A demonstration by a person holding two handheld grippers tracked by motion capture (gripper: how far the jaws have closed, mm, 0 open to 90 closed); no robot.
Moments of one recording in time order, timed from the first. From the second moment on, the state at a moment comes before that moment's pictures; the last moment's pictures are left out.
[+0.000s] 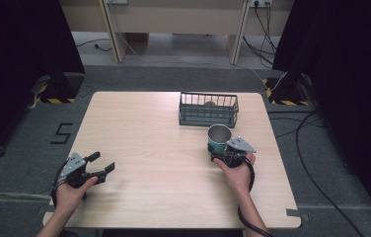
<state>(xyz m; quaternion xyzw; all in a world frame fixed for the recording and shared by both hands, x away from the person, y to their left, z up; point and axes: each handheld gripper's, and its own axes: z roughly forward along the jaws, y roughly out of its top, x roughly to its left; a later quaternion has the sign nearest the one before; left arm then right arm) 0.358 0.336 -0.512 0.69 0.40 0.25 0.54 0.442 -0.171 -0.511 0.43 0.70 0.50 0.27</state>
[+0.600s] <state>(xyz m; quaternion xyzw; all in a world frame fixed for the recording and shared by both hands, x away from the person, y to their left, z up) 0.358 0.336 -0.513 0.69 0.41 0.25 0.54 0.444 -0.169 -0.497 0.43 0.69 0.52 0.27</state>
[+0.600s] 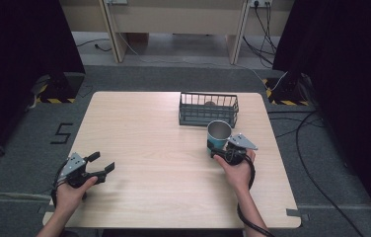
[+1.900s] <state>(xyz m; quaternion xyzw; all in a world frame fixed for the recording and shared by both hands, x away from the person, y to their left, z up) 0.359 0.338 -0.512 0.69 0.41 0.25 0.54 0.500 -0.153 -0.429 0.42 0.66 0.55 0.31</state>
